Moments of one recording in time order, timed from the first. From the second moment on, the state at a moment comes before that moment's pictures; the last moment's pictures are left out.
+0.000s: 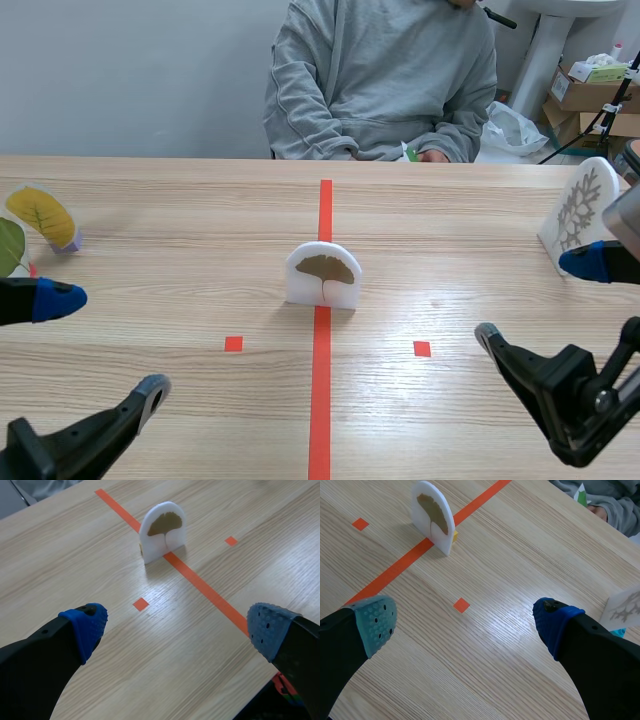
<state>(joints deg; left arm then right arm) 54.3 -27.6 -10.9 126.9 -11.4 -27.5 1.7 -47.7 34.7 9.2 123.0 11.8 18.3 -5.1</state>
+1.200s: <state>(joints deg) -20.3 -15.5 31.8 55.1 2.1 -34.5 -5.0 -47.7 34.7 9.2 123.0 11.8 18.3 -5.1</state>
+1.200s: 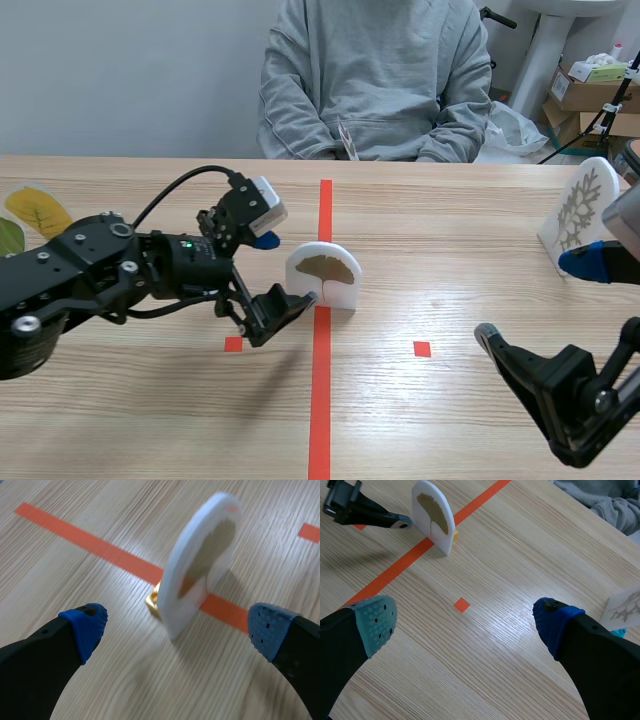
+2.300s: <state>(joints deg) -22.3 -9.4 33.1 45.8 9.8 -31.5 -10.2 -47.7 34.7 9.2 123.0 11.8 18.3 -5.1</state>
